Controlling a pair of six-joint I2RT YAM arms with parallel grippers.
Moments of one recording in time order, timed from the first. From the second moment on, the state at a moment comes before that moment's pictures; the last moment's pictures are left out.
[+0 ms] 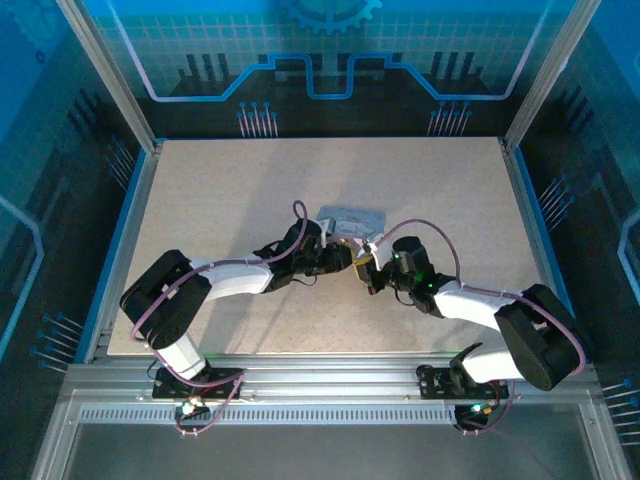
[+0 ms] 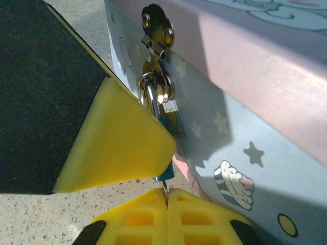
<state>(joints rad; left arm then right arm) -0.72 1.67 0.82 0.26 0.28 -0.88 0.54 1.35 0.43 0.34 -0.29 0.06</state>
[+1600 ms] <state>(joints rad) -0.72 1.59 0.75 0.30 0.31 -0.92 0.52 1.38 0.41 0.31 -0.31 0.10</state>
